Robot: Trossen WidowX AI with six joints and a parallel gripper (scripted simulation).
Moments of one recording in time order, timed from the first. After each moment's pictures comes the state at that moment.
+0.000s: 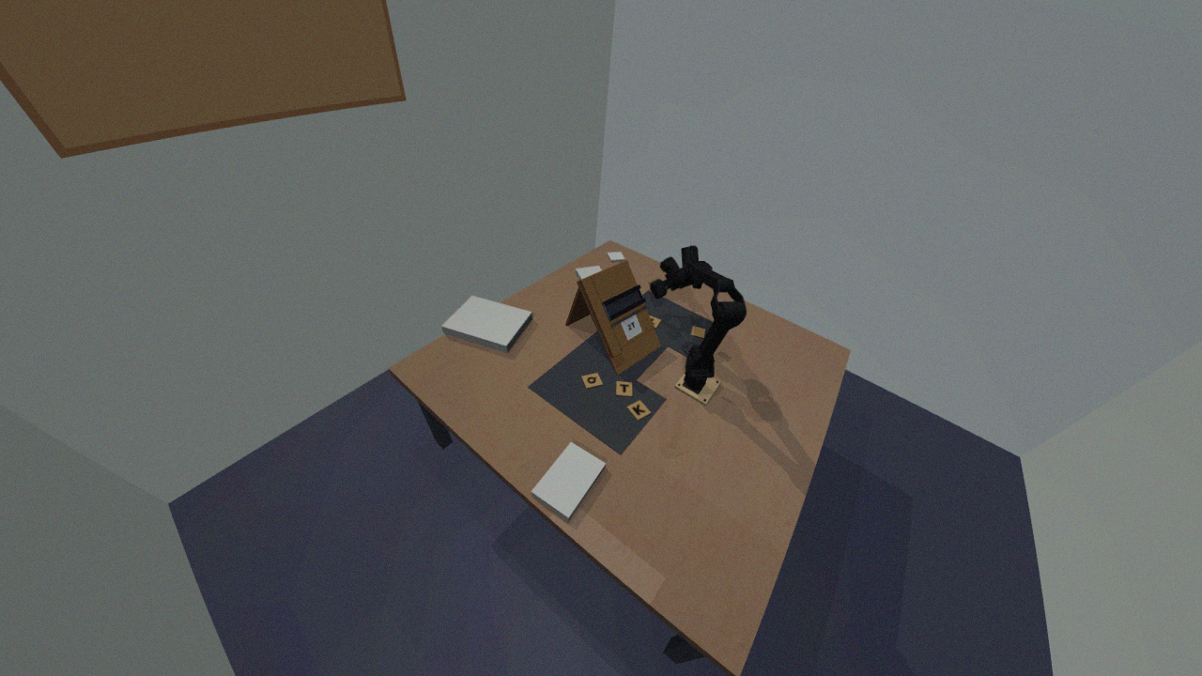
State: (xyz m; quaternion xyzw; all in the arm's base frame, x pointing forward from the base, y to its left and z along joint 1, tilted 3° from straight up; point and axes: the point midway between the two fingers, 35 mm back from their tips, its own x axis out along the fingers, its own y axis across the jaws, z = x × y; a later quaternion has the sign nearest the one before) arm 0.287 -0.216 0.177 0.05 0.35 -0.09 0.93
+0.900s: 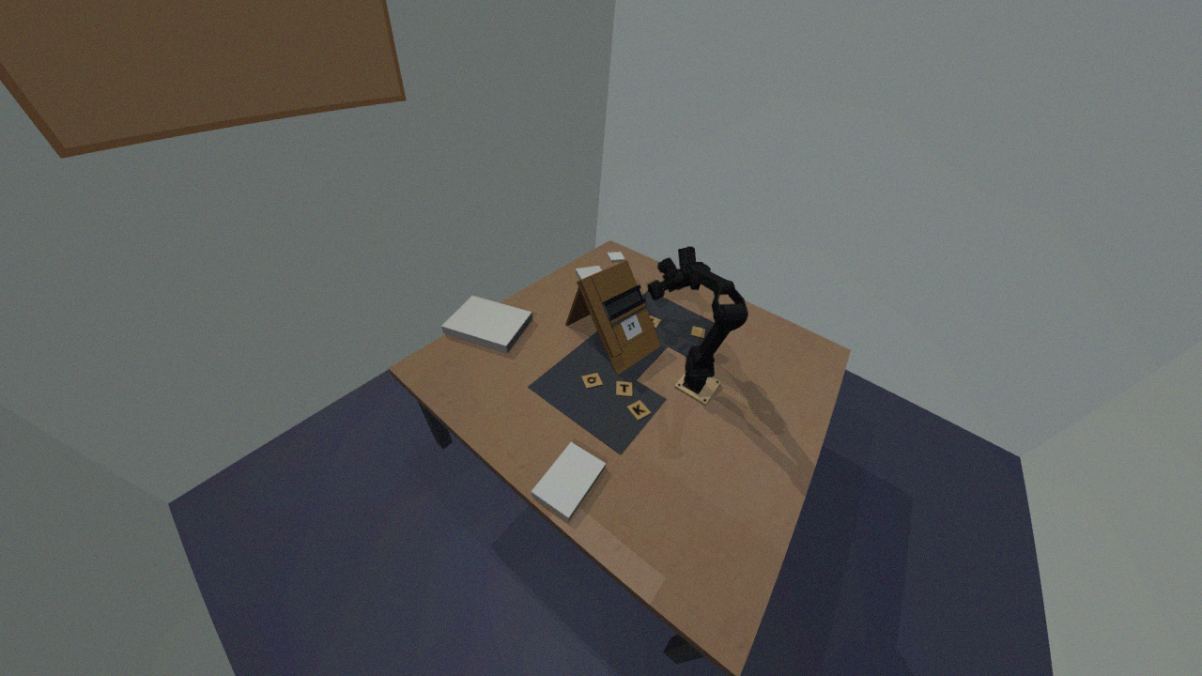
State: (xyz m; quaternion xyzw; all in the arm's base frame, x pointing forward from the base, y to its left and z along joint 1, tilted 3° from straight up) arm 0.290 -0.203 0.178 0.05 0.35 -0.09 0.93
